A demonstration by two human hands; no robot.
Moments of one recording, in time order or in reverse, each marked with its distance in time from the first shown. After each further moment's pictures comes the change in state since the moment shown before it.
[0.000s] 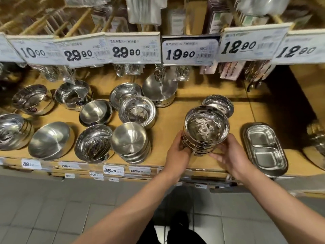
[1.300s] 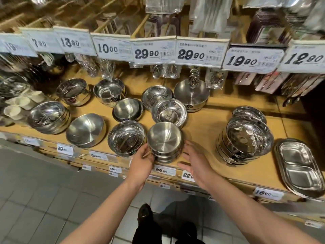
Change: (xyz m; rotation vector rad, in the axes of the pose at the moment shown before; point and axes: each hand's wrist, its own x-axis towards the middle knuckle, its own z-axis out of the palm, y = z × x) left_hand -0.048 -0.003 -0.170 0.026 0.377 -0.069; right_hand -0.025 0.053 0.159 -0.141 -0.260 0.127
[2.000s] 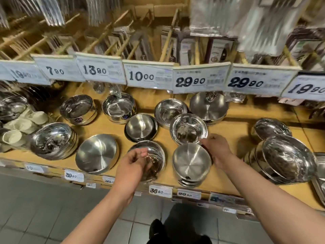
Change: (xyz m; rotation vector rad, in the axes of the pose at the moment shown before) left_hand 0.045 0.065 -0.091 -0.142 0.022 -0.005; right_hand 0.086 -0.067 0.029 -0.216 0.395 -0.050
